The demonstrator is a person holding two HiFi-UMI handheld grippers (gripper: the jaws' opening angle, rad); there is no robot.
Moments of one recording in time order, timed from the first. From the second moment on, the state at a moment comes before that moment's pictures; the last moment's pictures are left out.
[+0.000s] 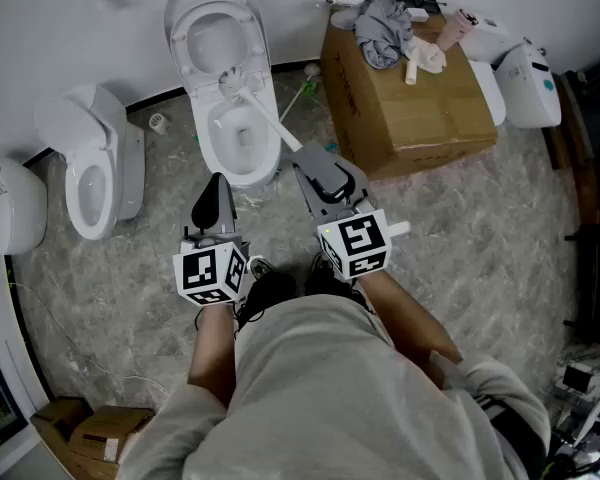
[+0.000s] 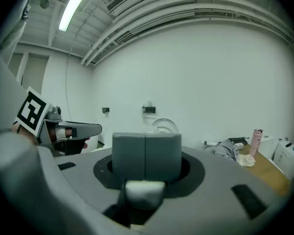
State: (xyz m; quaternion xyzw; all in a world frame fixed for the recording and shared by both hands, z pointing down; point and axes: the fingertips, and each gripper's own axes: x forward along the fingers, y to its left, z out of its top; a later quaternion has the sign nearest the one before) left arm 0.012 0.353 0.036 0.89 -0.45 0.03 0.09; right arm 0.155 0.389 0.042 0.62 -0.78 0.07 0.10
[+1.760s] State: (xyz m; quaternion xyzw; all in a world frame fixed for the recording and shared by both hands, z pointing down) left arm 0.002 0.122 0.220 0.83 -0.47 0.15 0.24; right arm 0.175 0.142 0.228 0.47 -0.81 0.17 0.31
